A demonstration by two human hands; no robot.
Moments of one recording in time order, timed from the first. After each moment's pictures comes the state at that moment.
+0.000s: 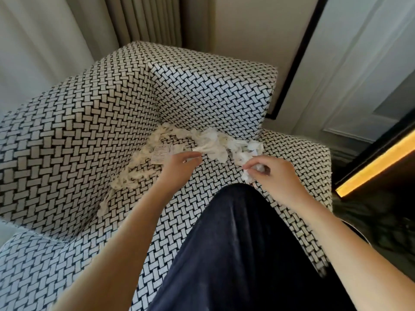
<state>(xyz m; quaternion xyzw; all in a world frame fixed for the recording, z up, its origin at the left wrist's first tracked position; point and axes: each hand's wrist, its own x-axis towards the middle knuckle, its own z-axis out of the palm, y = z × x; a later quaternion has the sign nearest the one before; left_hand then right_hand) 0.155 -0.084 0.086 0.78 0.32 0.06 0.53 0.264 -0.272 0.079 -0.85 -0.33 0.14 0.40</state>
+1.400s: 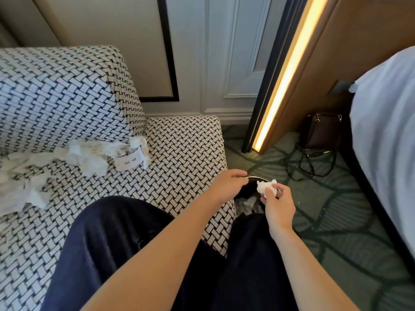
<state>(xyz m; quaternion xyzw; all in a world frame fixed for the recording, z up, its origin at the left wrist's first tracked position) 0.303 -0.378 0.039 0.77 0.11 -0.27 0.57 0.296 -0.512 -0.062 -0.73 0.31 -0.04 0.61</state>
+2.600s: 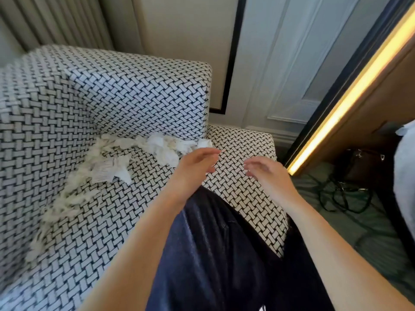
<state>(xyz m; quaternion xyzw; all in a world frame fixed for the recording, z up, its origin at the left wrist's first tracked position) 0.214 -0.183 0.104 0.73 0.18 -0.02 0.66 0.287 -0.357 0.070 -0.87 -0.11 0.11 0.47</state>
